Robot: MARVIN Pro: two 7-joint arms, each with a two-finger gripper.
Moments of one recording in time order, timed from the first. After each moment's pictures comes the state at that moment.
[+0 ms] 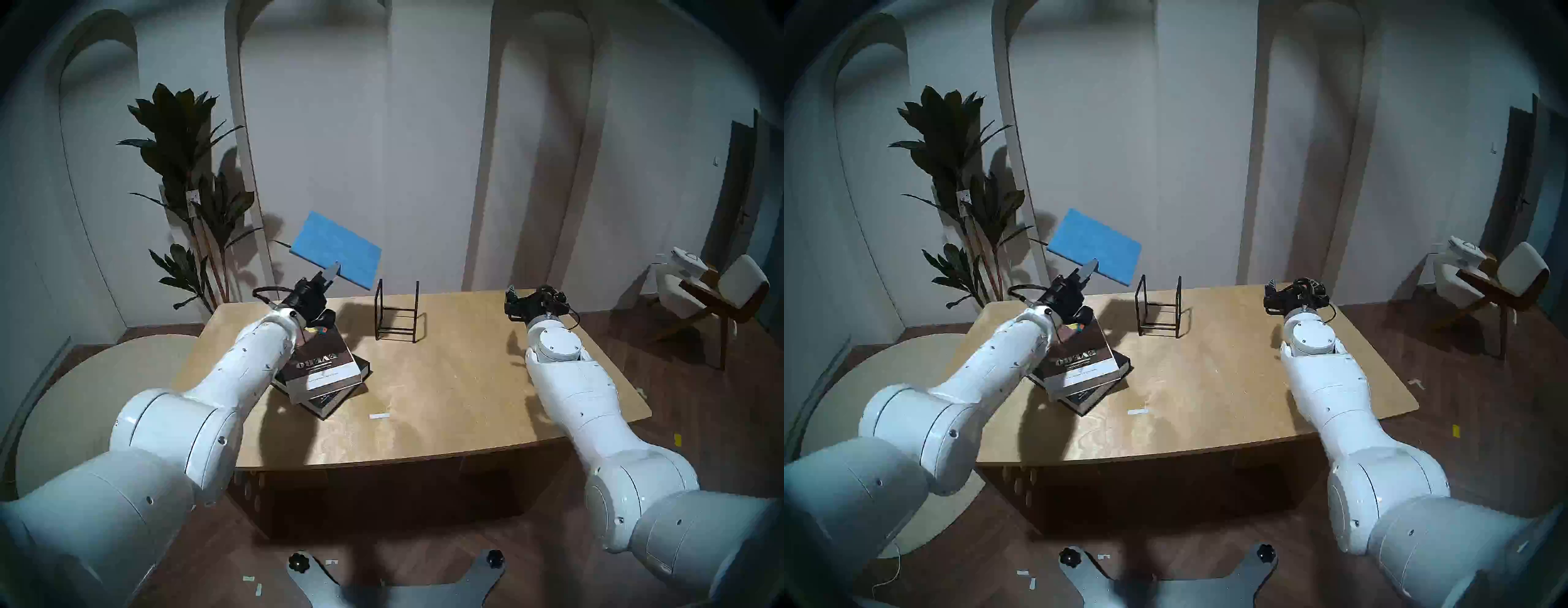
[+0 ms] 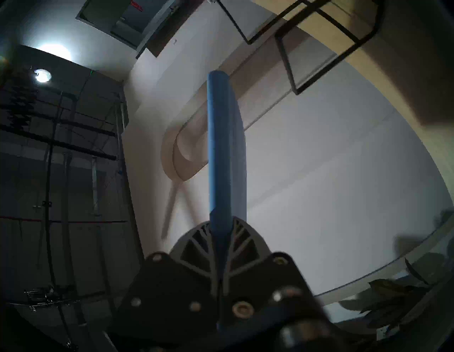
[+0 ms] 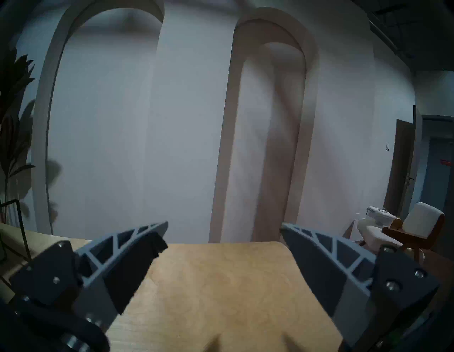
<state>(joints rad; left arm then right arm) 0.68 -1.35 -1.33 -0.35 2.00 -0.05 0.93 -0.92 -1.36 1.53 -0.77 0.06 -0.18 -0.07</state>
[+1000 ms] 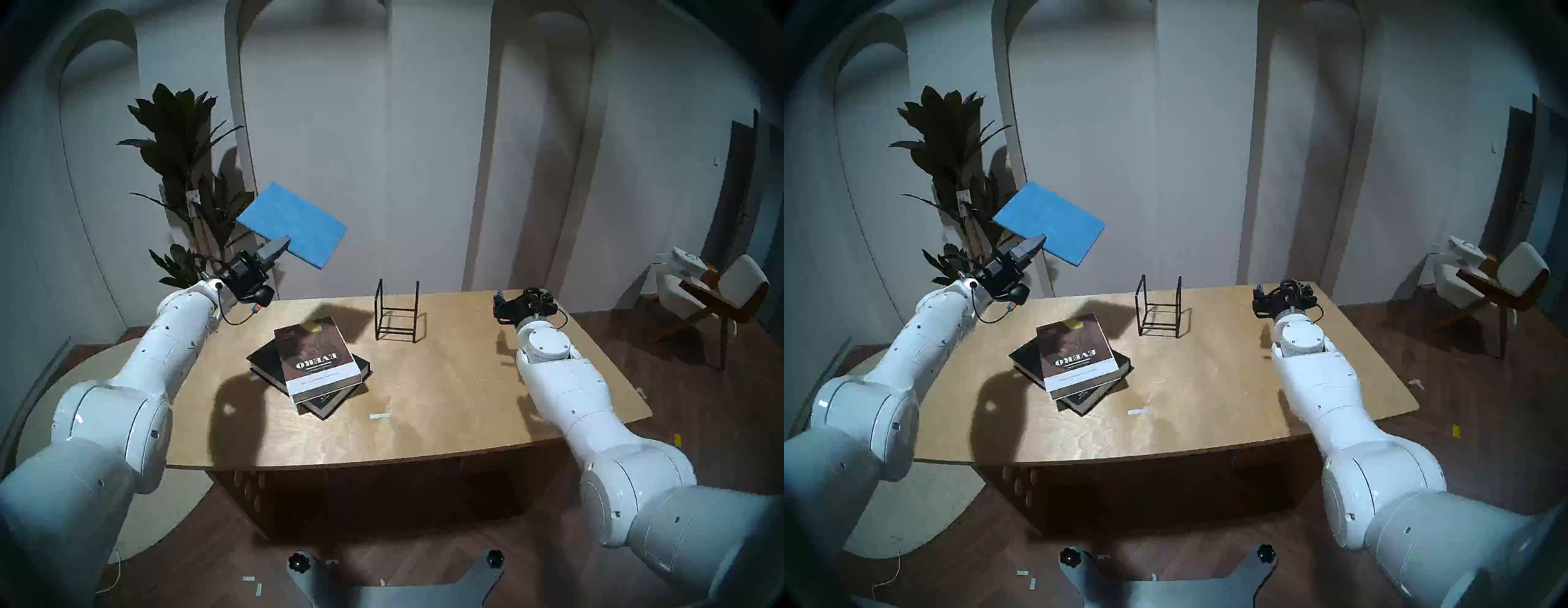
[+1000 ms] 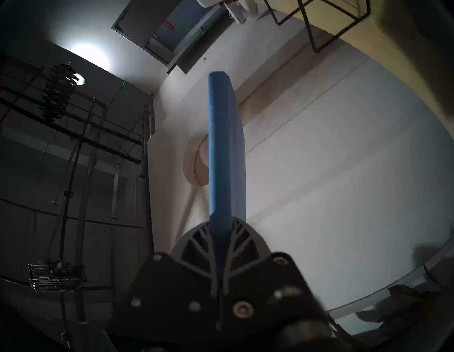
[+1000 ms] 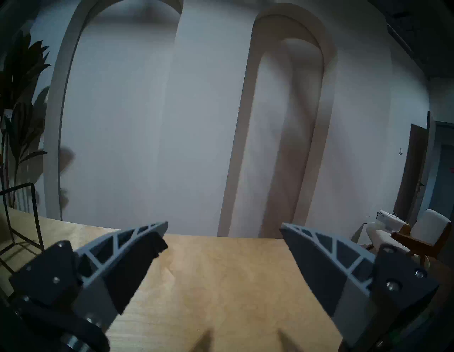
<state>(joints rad) 0.65 -1.11 -1.34 -0.49 2.00 -0.48 1.03 -0.90 -1.38 1.48 -0.72 0.03 -0.18 -0.06</state>
